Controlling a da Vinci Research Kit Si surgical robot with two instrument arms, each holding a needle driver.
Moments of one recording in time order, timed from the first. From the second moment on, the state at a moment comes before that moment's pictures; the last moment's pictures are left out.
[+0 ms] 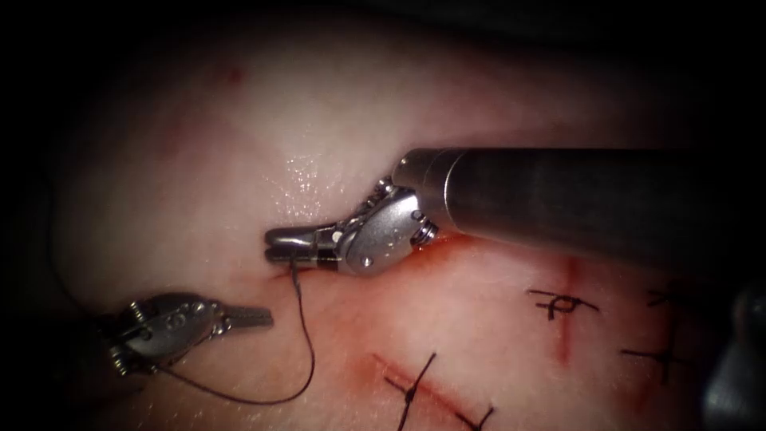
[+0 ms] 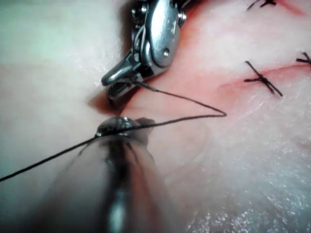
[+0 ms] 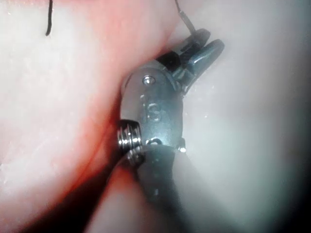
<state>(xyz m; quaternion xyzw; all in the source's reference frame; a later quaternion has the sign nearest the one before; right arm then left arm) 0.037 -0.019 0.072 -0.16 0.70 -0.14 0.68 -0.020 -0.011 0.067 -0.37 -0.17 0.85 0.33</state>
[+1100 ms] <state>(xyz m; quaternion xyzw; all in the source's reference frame) 0.037 -0.022 0.075 -0.09 0.68 -0.17 0.71 -0.020 -0.011 0.068 -0.37 -0.17 0.85 0.33</state>
